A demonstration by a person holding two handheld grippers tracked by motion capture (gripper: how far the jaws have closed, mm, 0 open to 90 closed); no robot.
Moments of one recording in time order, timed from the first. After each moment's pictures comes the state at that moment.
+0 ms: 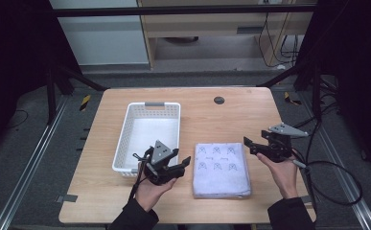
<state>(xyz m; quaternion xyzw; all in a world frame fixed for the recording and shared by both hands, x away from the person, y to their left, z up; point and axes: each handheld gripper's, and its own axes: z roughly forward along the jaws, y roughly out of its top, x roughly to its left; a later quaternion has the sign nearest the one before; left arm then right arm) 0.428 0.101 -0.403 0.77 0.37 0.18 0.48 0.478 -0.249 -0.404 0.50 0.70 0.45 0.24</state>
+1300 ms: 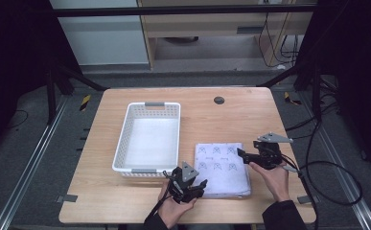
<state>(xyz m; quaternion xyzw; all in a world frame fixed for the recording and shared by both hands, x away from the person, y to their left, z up) 0.406 0.048 -0.467 0.82 0.38 0.14 0.40 0.483 -0.237 -0.449 0.49 0.74 0.41 0.21</state>
